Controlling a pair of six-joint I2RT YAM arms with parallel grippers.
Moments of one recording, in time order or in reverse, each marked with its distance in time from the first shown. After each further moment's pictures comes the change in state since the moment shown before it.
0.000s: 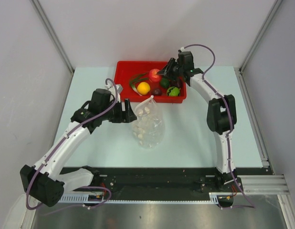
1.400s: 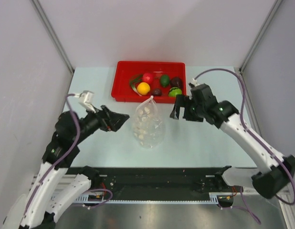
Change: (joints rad) left arm 0.000 -0.425 -0.100 0.148 0.033 -0.116; right arm 0.220 -0.893 -0.672 -0.526 0.309 -0.212
